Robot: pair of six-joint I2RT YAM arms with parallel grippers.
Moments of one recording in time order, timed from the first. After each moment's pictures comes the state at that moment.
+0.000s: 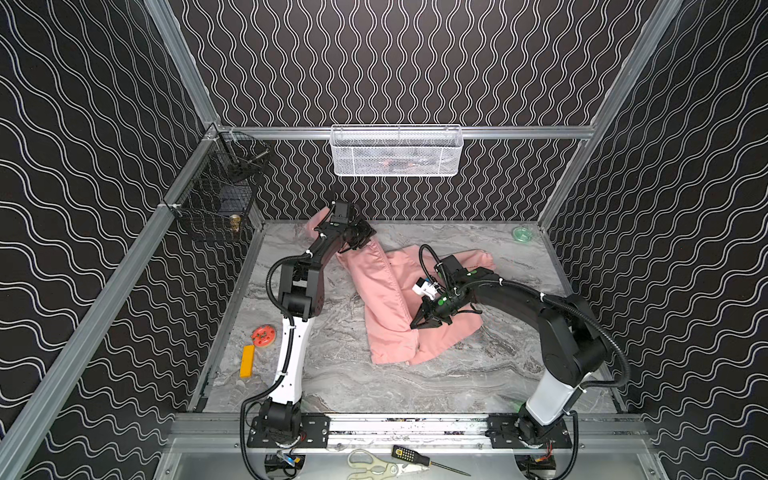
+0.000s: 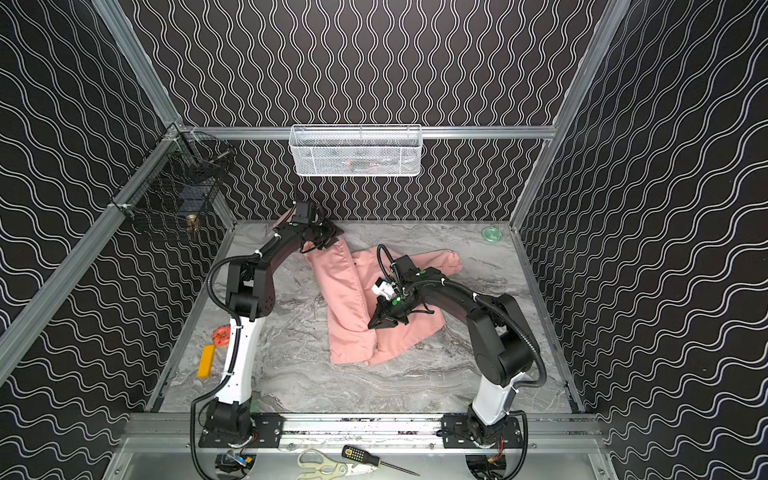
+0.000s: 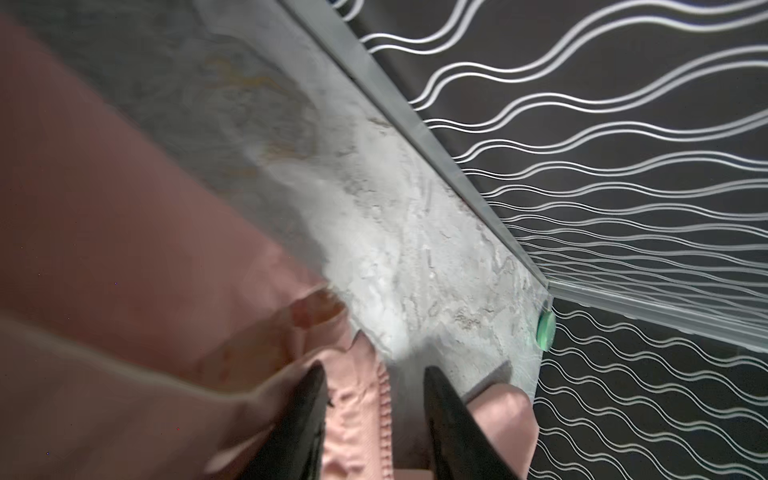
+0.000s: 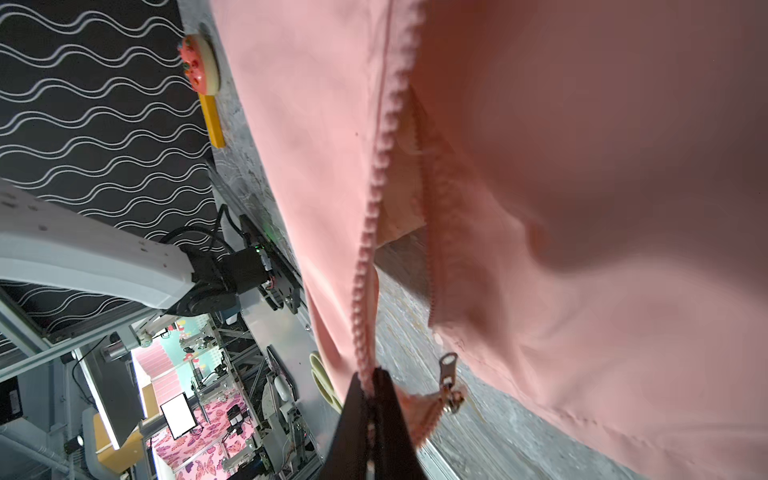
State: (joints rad) left arm -0.21 2.51 2.19 -0.41 0.38 -0.94; right arm 0.54 1.77 1.19 -0.74 -0.80 0.39
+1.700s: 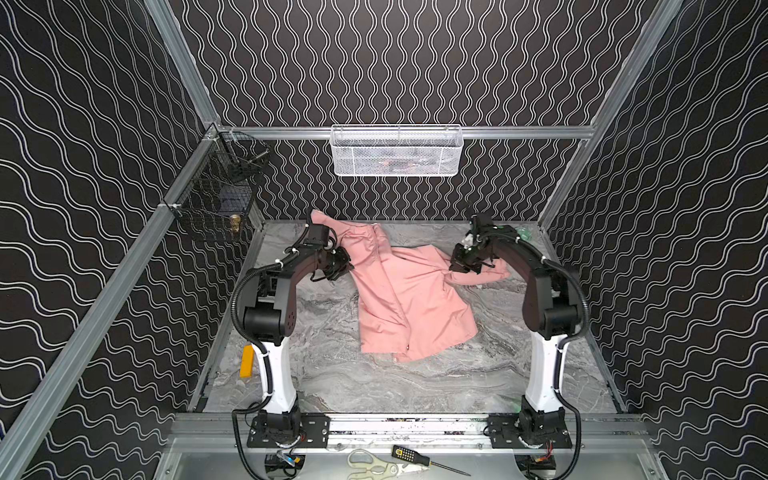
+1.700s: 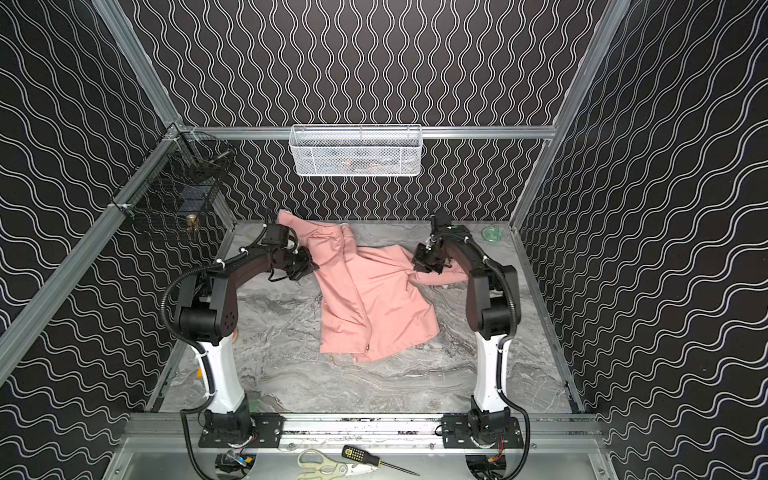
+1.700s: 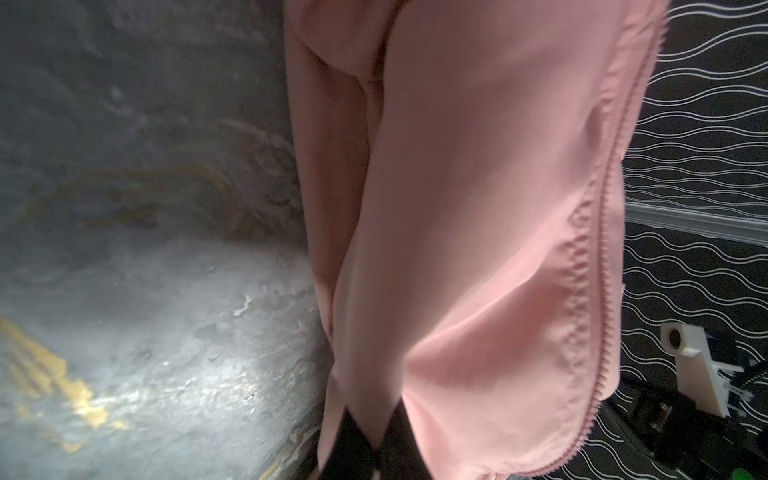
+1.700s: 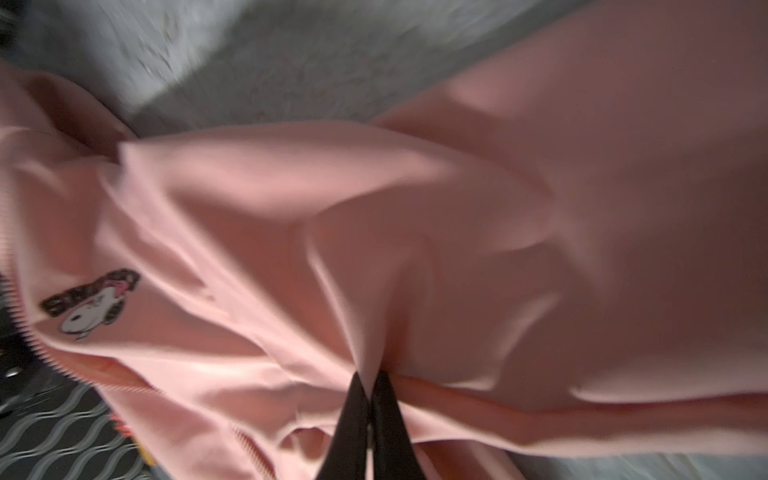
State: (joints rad) left arm -0.09 2.06 1.49 -0.43 0.48 -0.72; right arm 0.15 2.11 1.74 -0.84 -0.40 0.53
